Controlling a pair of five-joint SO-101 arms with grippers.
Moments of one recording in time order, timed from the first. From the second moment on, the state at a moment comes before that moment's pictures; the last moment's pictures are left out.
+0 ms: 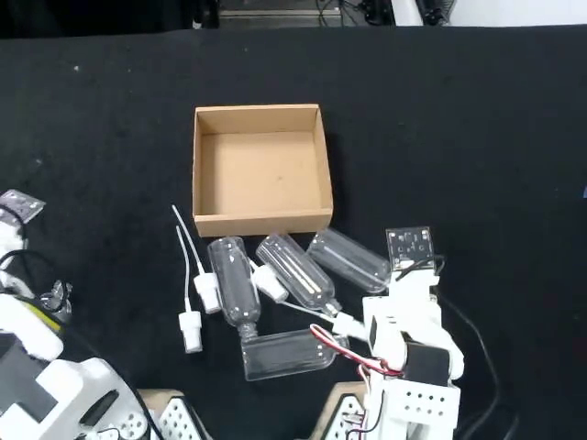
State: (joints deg) left arm -57.7 -9.8 27.5 75.6 -78.6; right arm 9.7 -103.1 96.7 74.4 10.0
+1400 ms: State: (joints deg) left arm -54.2 -9.7 34.1 70.3 -79.0; right arm 9.7 -103.1 96.7 74.4 10.0
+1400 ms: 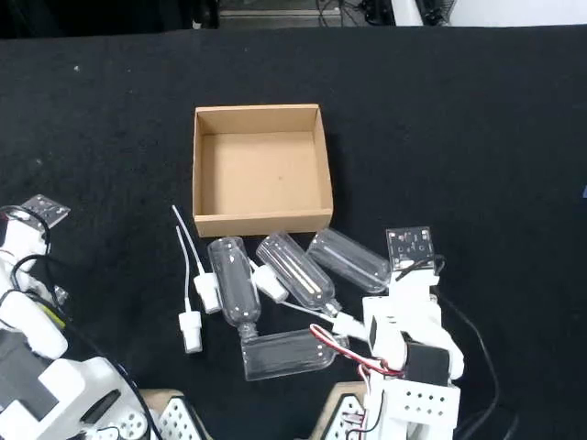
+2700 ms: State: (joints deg) left arm -48.5 -26.6 24.3 90.2 -46.2; right arm 9.7 -103.0 64.2 69.9 31.8
